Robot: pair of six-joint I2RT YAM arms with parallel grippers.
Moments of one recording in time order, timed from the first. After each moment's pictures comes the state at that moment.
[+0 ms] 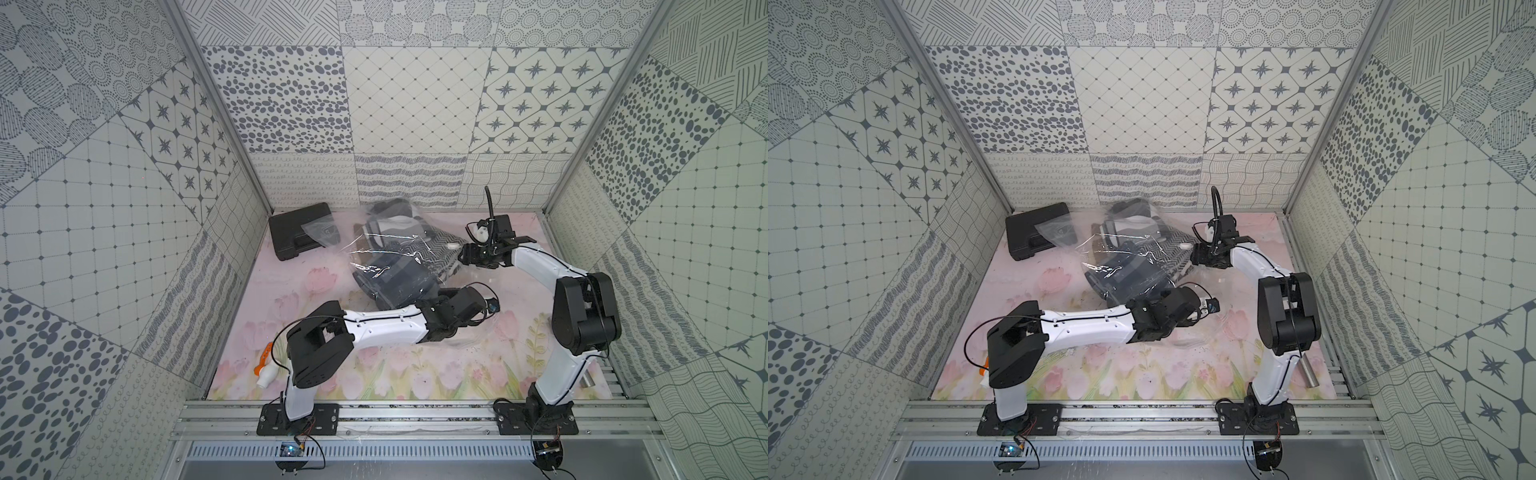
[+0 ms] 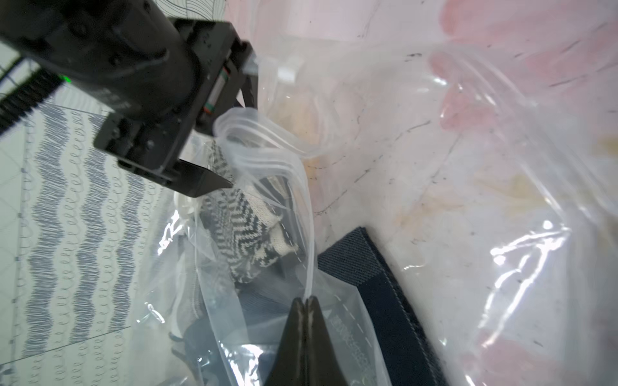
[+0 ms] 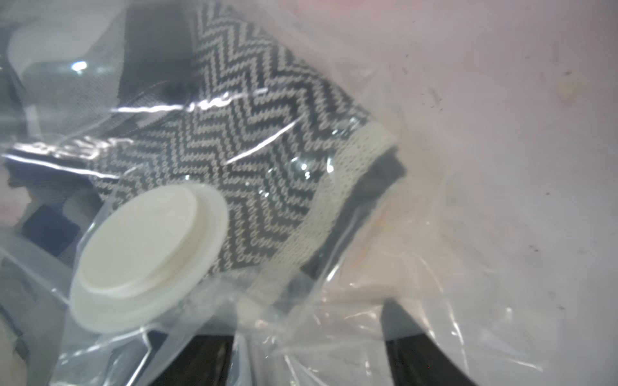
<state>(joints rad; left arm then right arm) -1.17 1.88 1.34 -0.22 -0.47 0.61 0.18 1.83 1.33 -0.47 -0.22 0.23</state>
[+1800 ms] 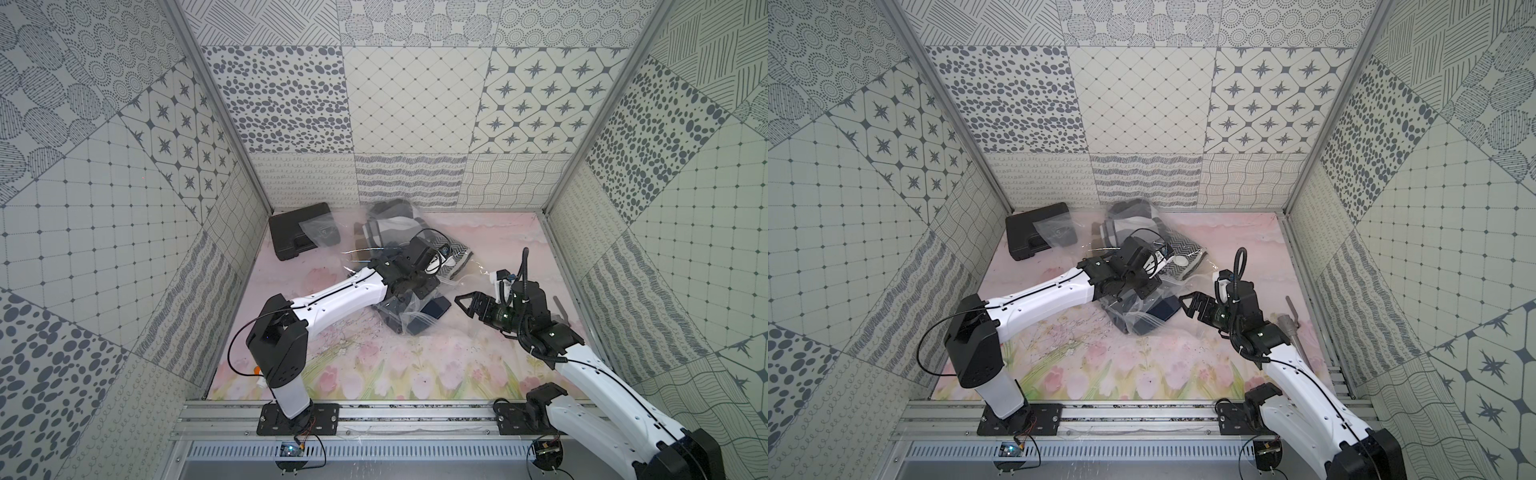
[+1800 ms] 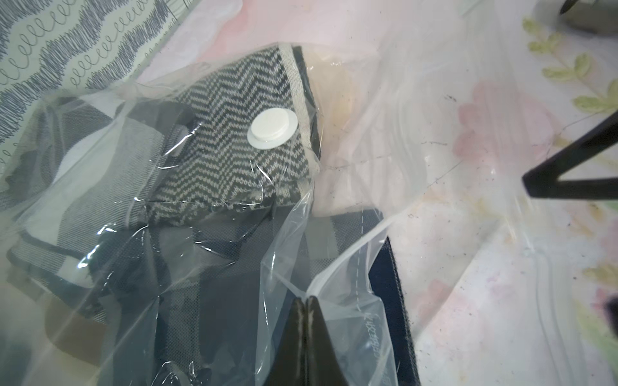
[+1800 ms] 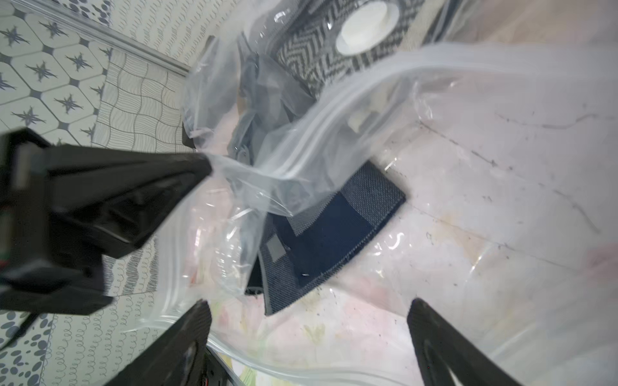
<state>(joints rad) -0.87 1.70 1.42 -0.51 -0.06 0.17 0.37 0.87 0.48 -0.22 -0.38 0.77</state>
